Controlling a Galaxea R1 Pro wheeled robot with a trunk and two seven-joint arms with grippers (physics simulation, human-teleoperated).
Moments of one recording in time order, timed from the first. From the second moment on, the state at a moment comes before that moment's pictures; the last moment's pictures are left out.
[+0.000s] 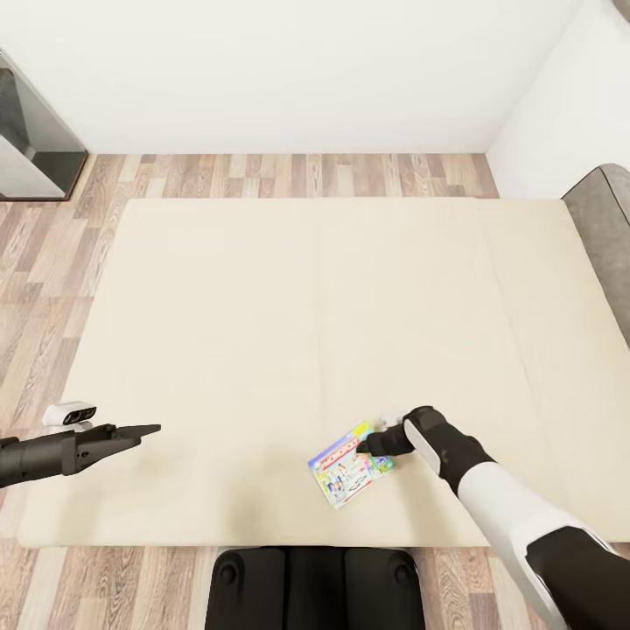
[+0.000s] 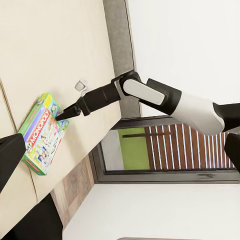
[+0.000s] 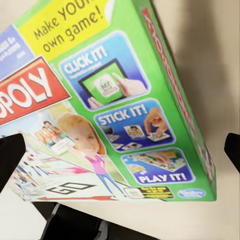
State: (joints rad) left arm -0.45 0.57 0.17 -1.26 0.45 0.80 -1.57; right arm -0.93 -0.04 0.39 -0.51 -0.35 0.79 0.20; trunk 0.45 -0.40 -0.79
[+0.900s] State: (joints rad) left arm -0.45 0.57 0.17 -1.26 0.45 0.80 -1.57; right arm -0.93 -0.03 0.39 -0.51 -0.35 0.78 0.20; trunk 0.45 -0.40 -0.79
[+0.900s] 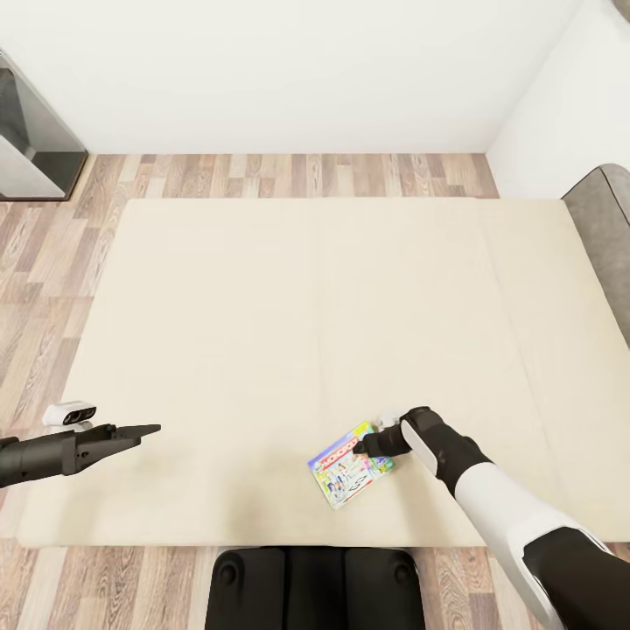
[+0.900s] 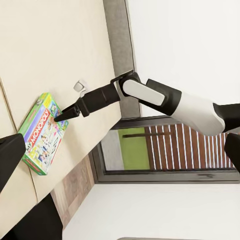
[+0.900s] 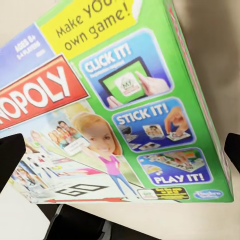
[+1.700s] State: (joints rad) left arm -0.45 0.57 0.17 -1.26 0.45 0.80 -1.57; right arm -0.91 -0.02 0.39 -0.51 -0.35 0.75 0.20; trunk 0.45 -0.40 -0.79
